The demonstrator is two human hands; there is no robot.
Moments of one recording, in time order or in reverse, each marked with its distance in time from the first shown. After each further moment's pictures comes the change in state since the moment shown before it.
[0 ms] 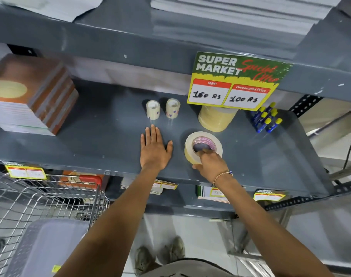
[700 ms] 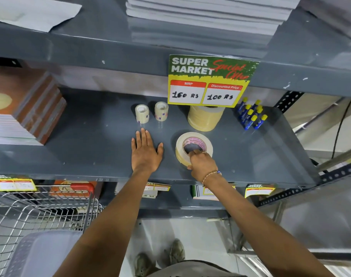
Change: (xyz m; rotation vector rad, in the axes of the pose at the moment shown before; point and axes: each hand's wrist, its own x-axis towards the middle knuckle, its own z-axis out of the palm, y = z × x) left_hand -0.001 0.001 -0.001 0.031 -0.029 0.007; right_hand -0.008 -0.001 0.001 -0.078 0.034 -0.004
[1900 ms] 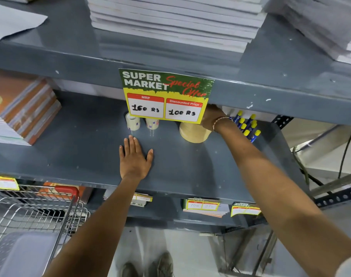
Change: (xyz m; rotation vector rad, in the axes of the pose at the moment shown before) left_hand 0.000 0.021 0.000 -0.008 0.028 -0.150; right_hand 0.124 0.096 -0.117 0.060 0.153 -0.174
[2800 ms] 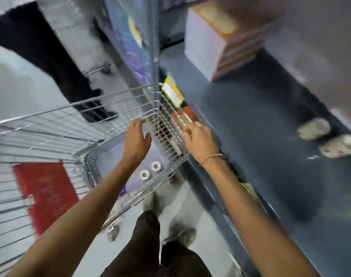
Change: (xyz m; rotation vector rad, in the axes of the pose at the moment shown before) left_hand -0.193 -0.308 -0.028 -0.477 0.413 -0.794; right_hand -0.069 -0.407 0.179 0.306 -0.208 -0.702
